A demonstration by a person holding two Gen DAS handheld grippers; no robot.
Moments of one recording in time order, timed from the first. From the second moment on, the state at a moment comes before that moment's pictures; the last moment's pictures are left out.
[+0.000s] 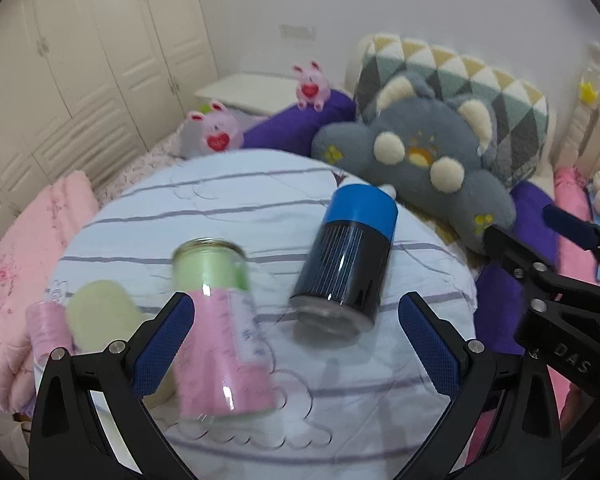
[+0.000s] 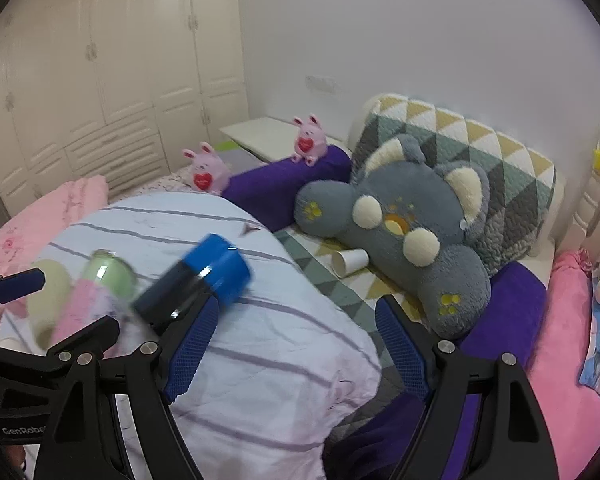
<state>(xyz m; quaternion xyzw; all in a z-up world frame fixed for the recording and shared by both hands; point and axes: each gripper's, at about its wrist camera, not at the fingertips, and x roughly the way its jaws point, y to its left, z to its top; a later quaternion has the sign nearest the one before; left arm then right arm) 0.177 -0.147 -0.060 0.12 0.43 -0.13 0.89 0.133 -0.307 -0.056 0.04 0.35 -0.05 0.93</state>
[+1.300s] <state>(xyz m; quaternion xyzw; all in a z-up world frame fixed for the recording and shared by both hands) 0.219 -0.198 -0.092 0.19 0.51 -0.15 0.83 0.167 -0.342 -0.094 0.09 0.39 -0.01 0.92</state>
